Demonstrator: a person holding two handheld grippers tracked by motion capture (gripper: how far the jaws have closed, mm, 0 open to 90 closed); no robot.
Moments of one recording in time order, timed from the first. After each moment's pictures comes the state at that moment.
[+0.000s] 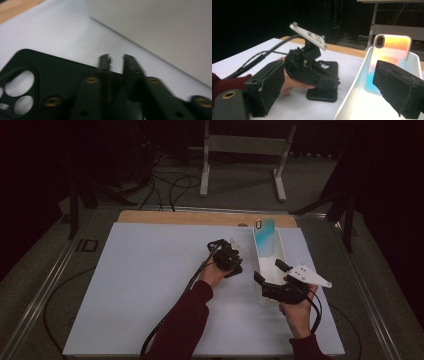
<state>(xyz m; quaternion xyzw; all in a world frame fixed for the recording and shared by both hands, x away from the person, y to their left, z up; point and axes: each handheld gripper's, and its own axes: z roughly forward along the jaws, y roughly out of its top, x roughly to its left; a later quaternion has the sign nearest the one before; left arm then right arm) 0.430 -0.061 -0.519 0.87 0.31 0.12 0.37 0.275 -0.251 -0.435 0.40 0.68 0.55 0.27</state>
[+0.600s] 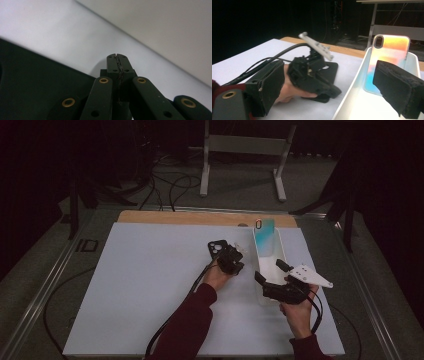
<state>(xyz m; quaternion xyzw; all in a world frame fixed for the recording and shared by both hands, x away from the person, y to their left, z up) 0.421 -0.063 -0.527 0.88 0.31 0.08 0.34 0.274 -0.252 -0.435 0.40 0.68 0.55 0.27</state>
